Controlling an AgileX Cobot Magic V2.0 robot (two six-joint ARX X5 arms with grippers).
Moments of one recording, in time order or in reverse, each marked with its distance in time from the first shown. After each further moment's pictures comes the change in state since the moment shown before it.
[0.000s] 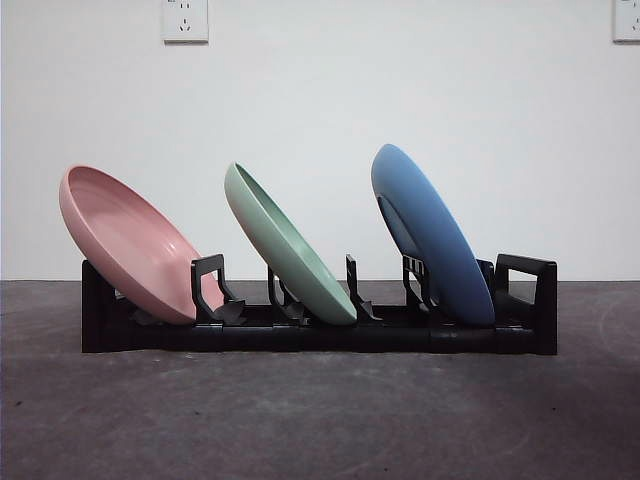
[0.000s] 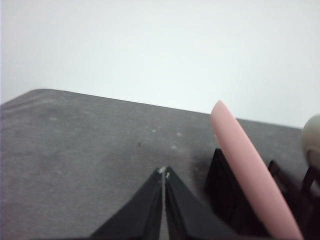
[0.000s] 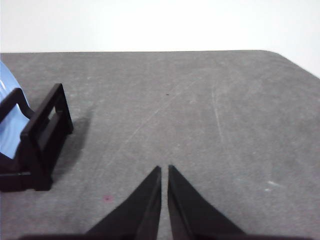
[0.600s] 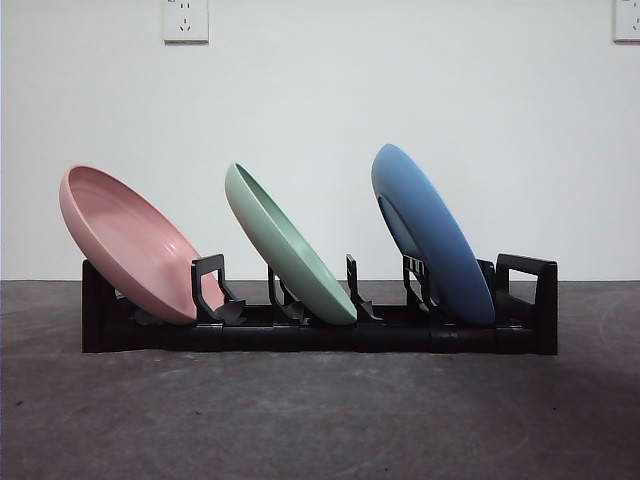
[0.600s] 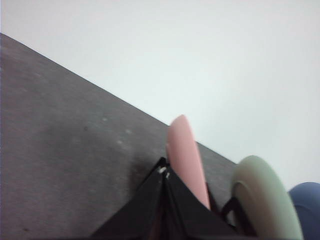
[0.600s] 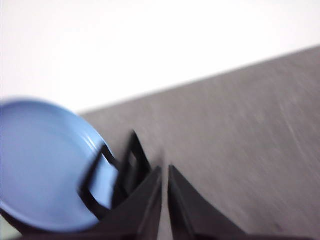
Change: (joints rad) left arm 0.000 0.000 0.000 0.030 0.102 -0.397; right arm 0.000 0.000 0.000 0.174 -0.187 0.293
